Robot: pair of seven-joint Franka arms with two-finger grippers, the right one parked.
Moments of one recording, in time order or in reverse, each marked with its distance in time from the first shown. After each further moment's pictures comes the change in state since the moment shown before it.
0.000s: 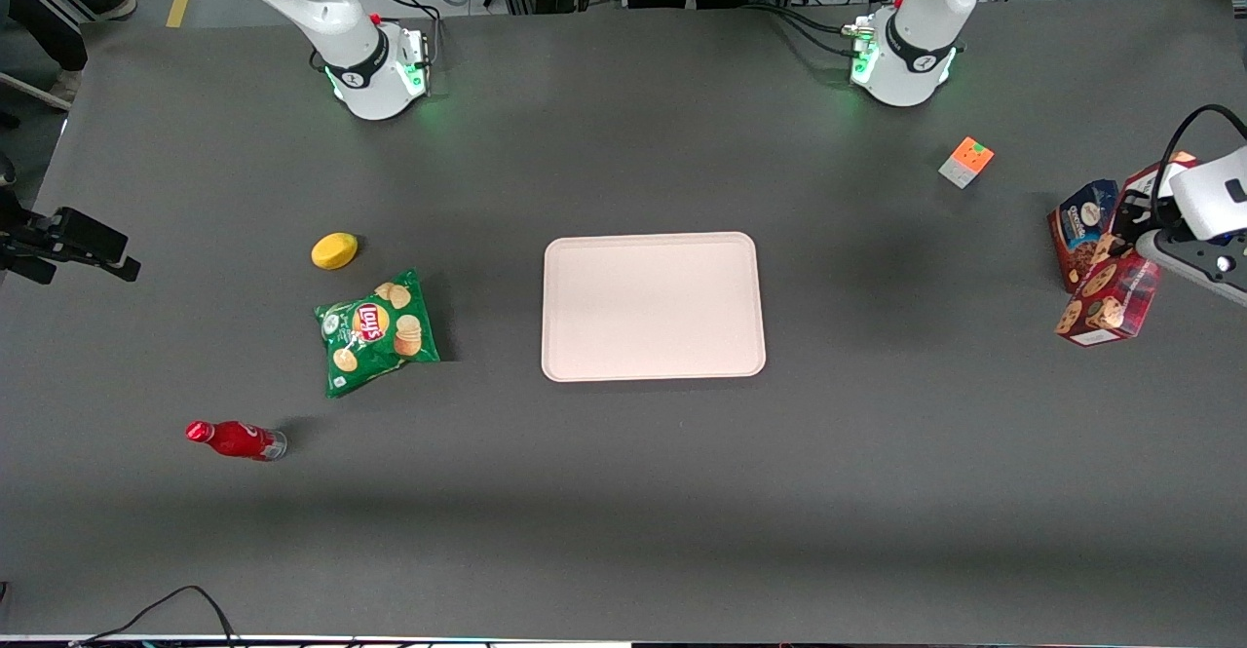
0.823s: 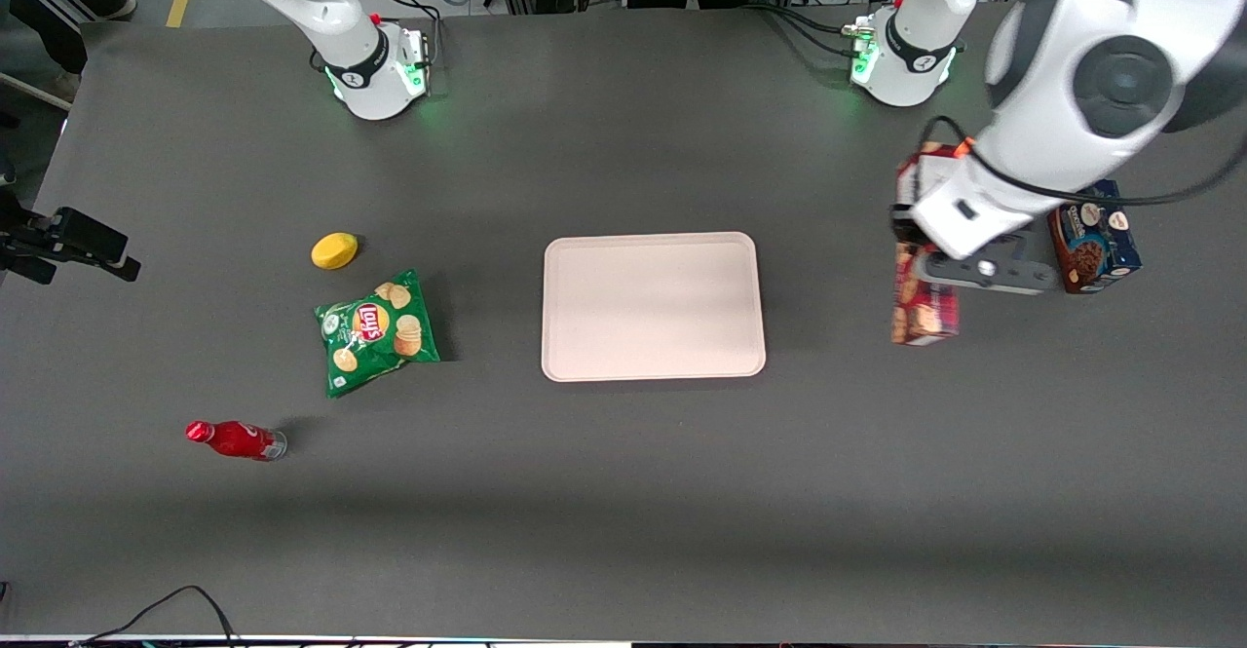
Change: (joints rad) arm -0.012 0.018 -0.444 0.001 -0.049 0.004 -0.873
